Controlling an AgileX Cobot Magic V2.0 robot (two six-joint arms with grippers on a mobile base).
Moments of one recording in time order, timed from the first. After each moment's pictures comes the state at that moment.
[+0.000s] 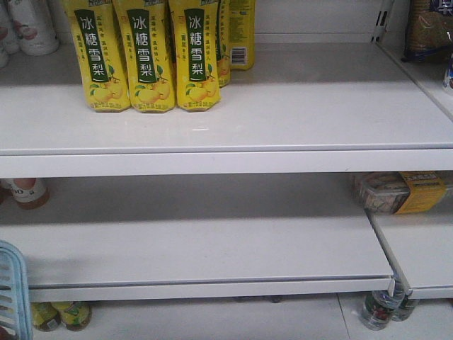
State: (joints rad) left arm -0.03 -0.01 0.04 -0.10 0.01 -0.11; right arm 0.90 0.18 -0.39 -0.70 0.88 0.81
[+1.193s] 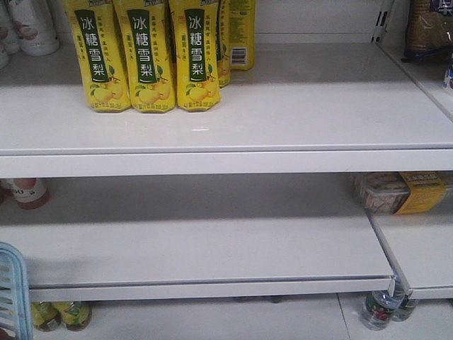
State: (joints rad) left arm -0.03 -0.01 0.04 -0.10 0.01 -0.11; right arm 0.00 -0.01 0.03 -0.03 0.04 0.26
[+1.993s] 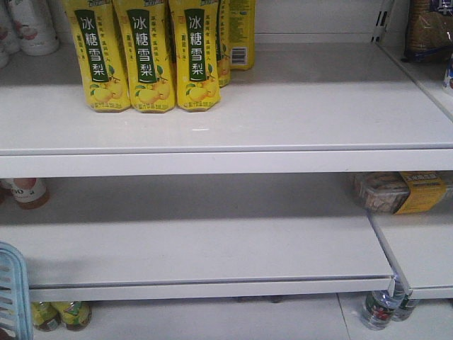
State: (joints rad) left arm -0.03 -0.01 0.04 -0.10 0.02 -0.11; right arm 0.00 -0.01 0.03 -0.15 -0.07 0.22
